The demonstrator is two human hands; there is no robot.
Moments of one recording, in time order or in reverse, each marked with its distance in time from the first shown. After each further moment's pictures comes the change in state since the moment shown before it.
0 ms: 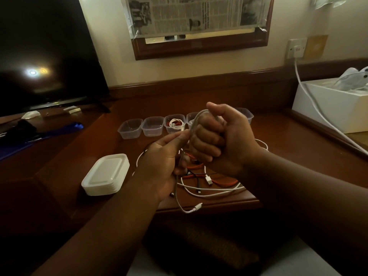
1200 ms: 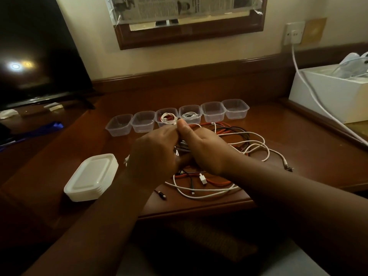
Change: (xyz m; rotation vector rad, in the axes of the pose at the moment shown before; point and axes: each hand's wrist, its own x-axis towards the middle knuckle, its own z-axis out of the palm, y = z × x) left_hand 0.053 -0.018 -0.021 1.375 -0.030 1.133; right_hand 0.012 0.015 -0.035 -1.187 0.308 0.099
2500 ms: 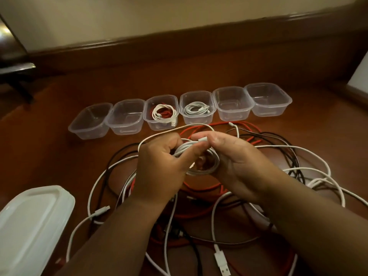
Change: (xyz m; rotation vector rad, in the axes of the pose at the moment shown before) left_hand 0.030 -0.104 0.157 -0.456 0.076 -0.580; right_hand 0.126 0.156 -0.044 0.849 -0.011 0.164
